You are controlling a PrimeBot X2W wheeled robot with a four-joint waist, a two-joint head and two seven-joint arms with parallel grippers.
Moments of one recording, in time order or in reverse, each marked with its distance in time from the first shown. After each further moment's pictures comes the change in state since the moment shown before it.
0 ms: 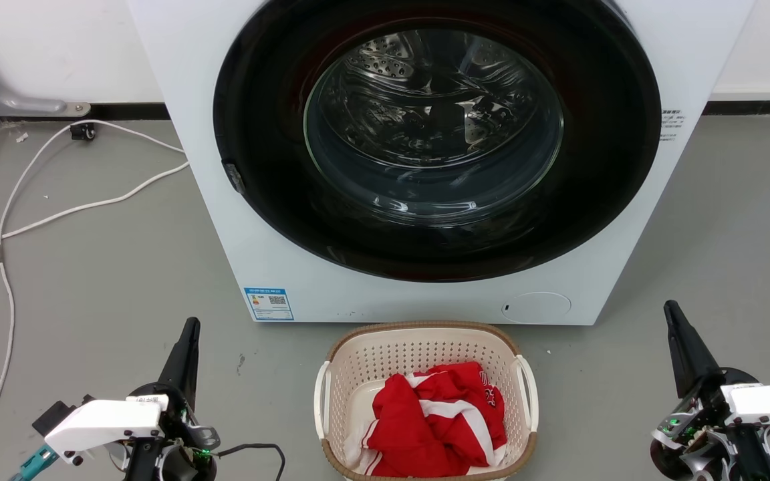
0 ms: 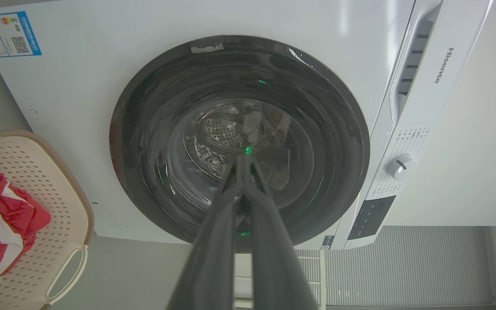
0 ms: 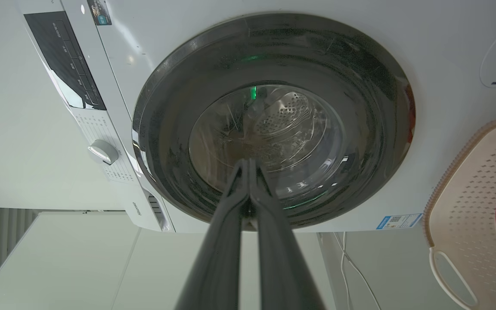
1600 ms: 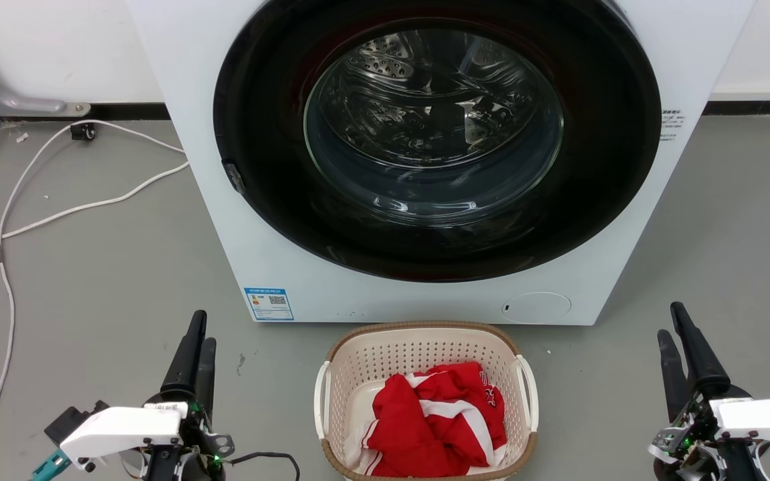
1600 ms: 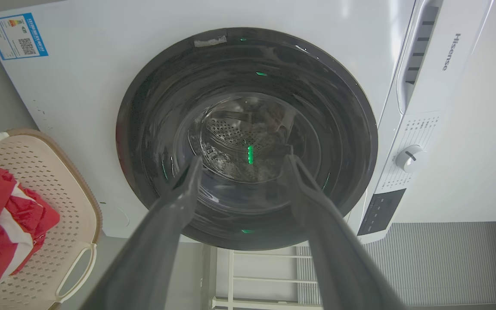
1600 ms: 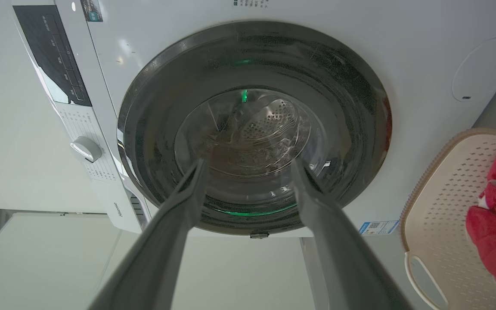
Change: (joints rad) left arm 0.028 -0.021 -0.034 -0.027 0.048 0.000 -0.048; right arm 0.039 0.017 0.006 -0.017 -0.076 0.000 -0.048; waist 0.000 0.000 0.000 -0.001
